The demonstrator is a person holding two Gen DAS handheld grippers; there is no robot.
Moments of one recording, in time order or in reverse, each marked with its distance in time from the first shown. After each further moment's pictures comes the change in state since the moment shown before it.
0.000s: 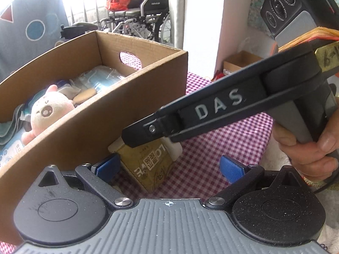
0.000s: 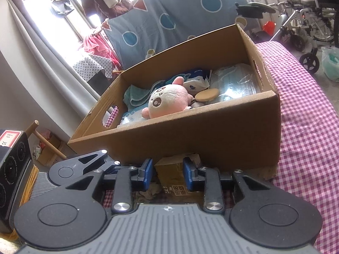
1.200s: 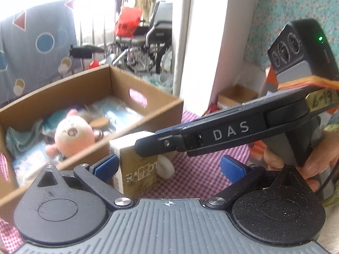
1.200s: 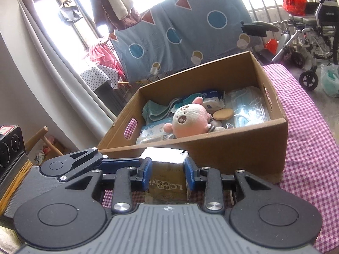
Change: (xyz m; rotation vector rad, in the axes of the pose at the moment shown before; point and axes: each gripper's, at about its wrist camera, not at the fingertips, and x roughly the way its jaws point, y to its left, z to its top) left arm -0.089 0.006 0.005 -0.064 -0.186 -0.030; right arm -0.042 0.059 0.007 -0.047 -0.081 -0.006
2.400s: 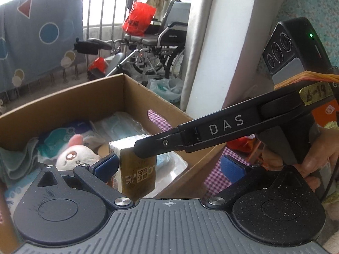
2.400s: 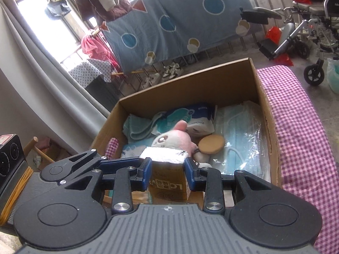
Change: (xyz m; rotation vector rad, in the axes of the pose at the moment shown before) left arm 0.073 0.065 0.053 -0.114 0.029 -0.026; right arm 0.077 -0.058 0.092 0.031 0.132 -0.007
